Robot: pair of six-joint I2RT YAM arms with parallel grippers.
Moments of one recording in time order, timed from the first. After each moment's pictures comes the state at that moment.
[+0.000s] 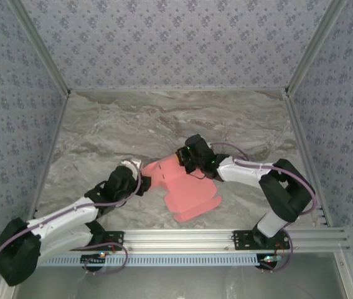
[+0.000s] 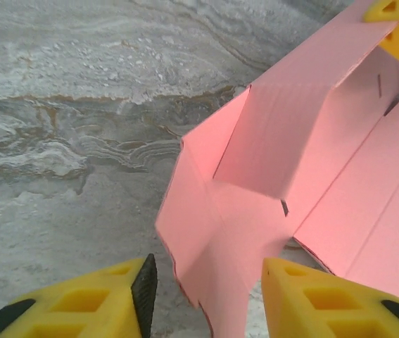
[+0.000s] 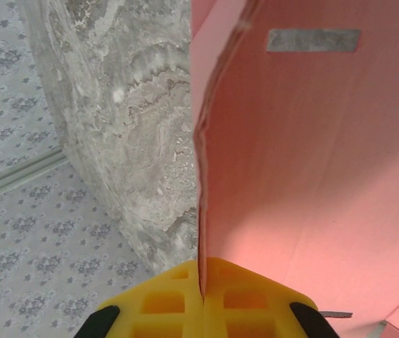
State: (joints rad) left arm -0.73 0.90 0.28 0.00 -0.10 -0.40; right arm 0.76 1.61 0.85 0.11 -0.02 1.81
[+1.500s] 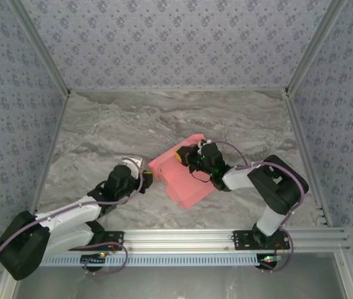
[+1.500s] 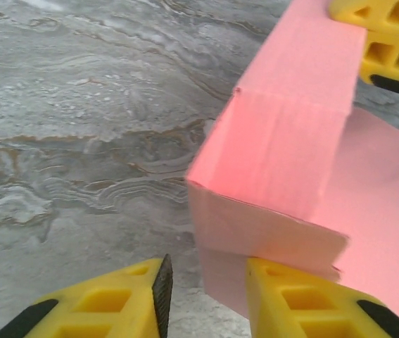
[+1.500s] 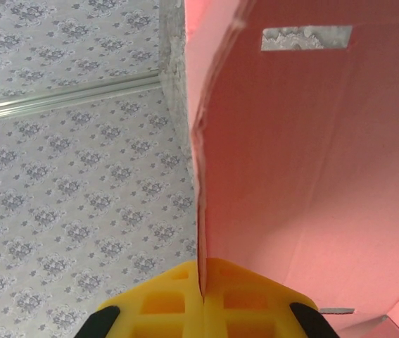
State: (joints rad) left arm -0.69 1.02 0.25 0.23 0.00 -0.35; right arm 0.68 1.70 0.58 0.85 -0.21 1.62
